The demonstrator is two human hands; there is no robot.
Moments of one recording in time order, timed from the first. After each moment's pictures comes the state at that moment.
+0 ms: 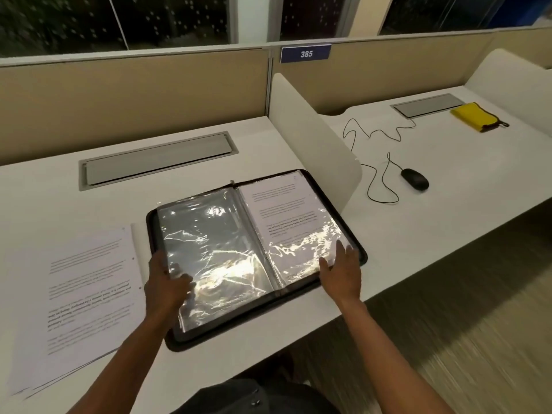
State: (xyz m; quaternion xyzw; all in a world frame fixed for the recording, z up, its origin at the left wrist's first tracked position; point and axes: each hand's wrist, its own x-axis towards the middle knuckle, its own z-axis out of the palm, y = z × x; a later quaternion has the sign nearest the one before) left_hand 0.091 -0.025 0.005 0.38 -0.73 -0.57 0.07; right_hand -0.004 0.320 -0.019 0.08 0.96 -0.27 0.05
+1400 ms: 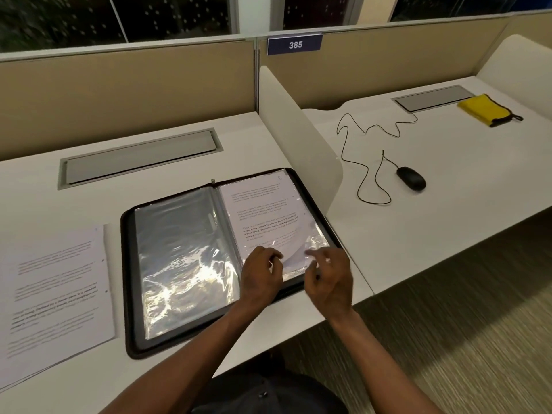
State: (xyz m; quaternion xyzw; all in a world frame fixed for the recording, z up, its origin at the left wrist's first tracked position) left_hand 0.004 0.197 -0.008 0.09 -0.89 -0.43 0.13; right_hand -0.011 0.360 -0.006 -0.15 0.91 -0.28 -0.28
